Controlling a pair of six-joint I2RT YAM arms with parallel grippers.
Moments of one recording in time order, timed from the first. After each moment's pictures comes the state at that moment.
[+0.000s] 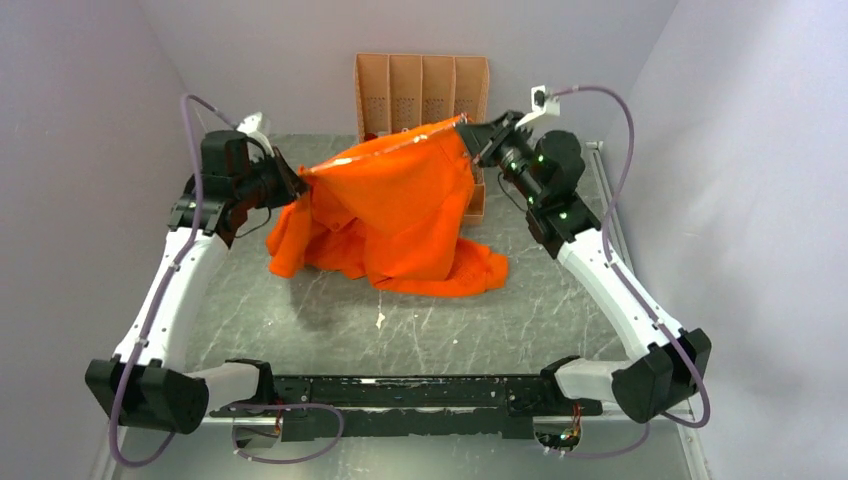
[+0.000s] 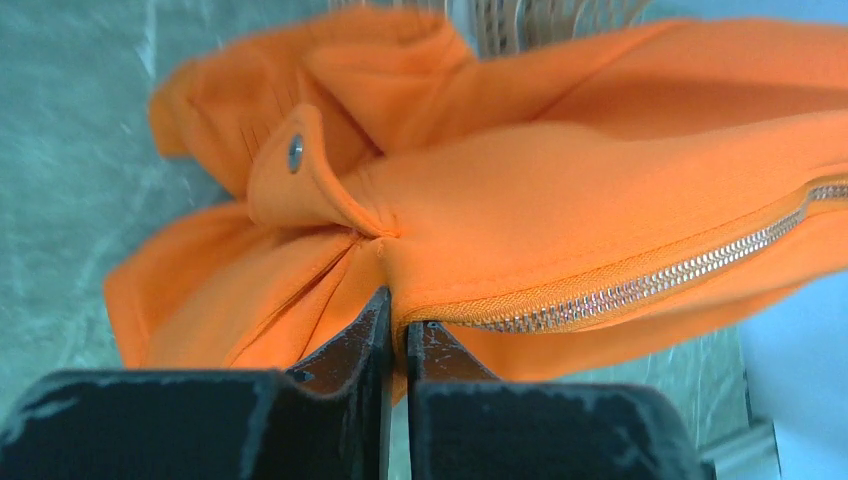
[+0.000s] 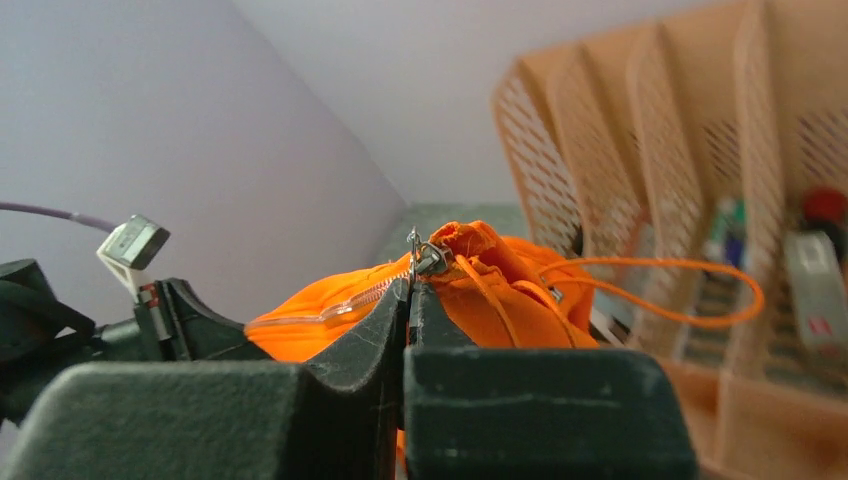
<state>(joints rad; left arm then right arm) -0.13 1.19 1.31 -0.59 0.19 -0.45 0.42 1.29 1.29 0.17 -0.16 0.59</state>
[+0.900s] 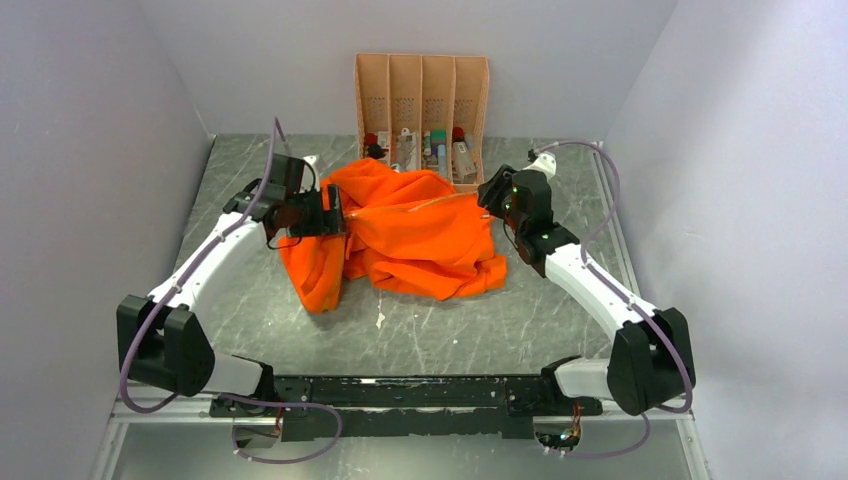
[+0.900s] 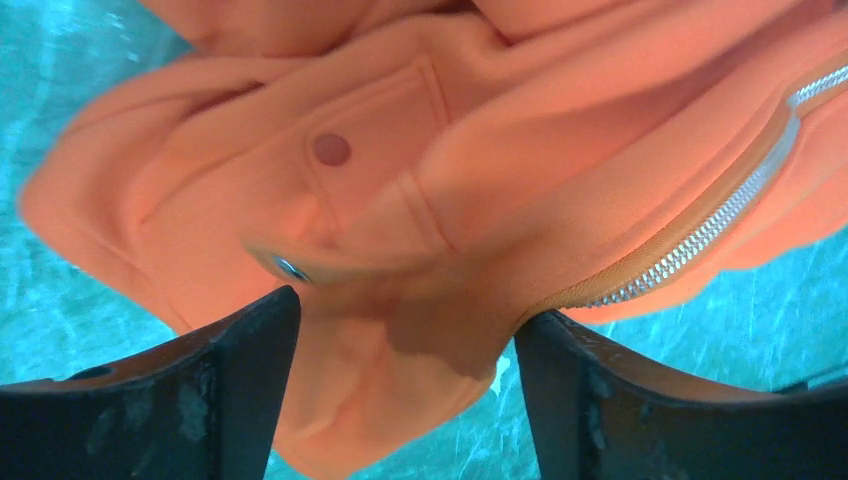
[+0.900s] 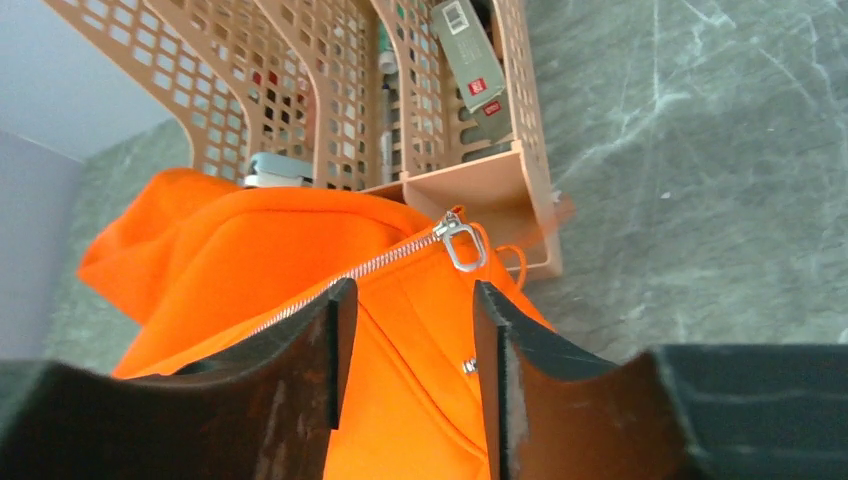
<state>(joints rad) -0.28 1.38 1.12 -0.62 0.17 -0.34 0.37 1.28 0.88 0.08 0.21 0.58</state>
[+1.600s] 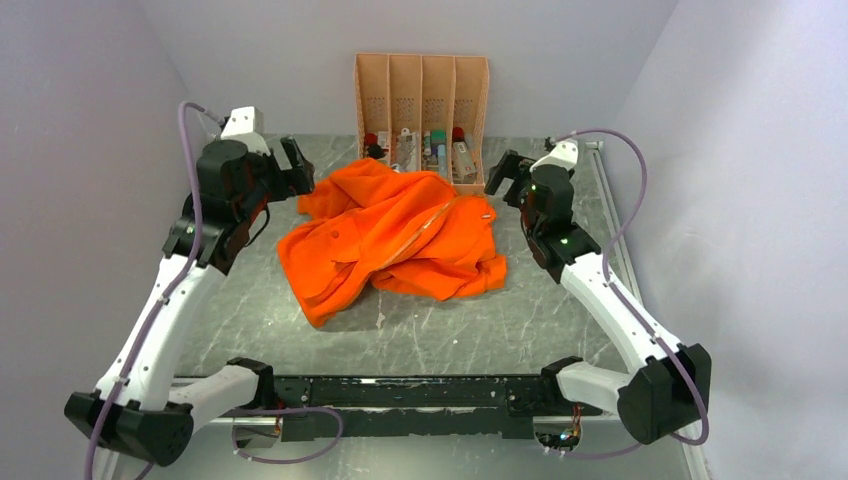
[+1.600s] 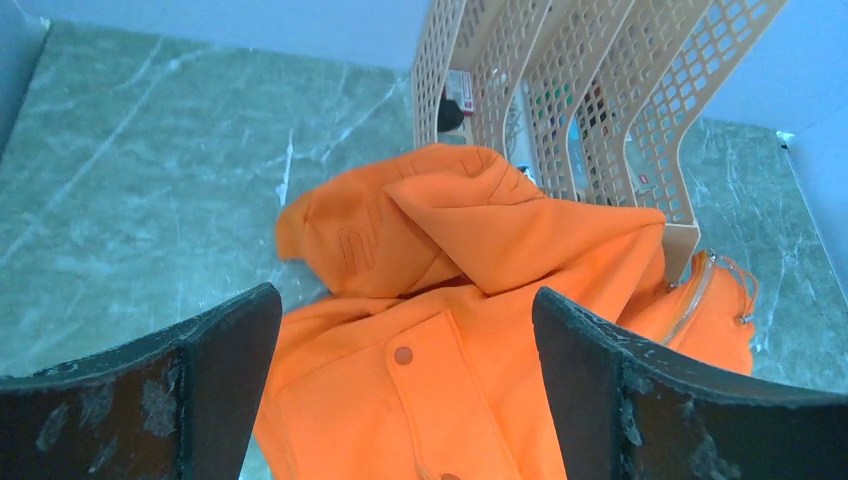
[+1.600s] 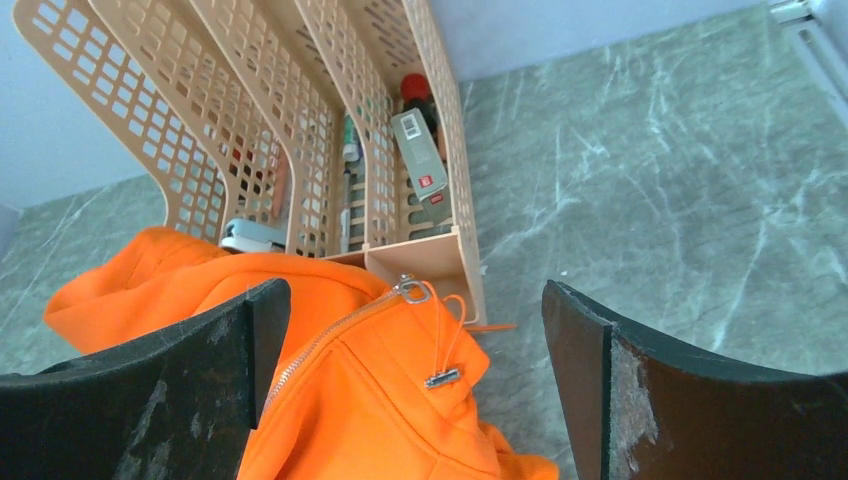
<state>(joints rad) -0.28 1.10 1.27 -0.52 -0.15 -0.34 0.36 1.17 0.95 -0.01 0.34 0.38</state>
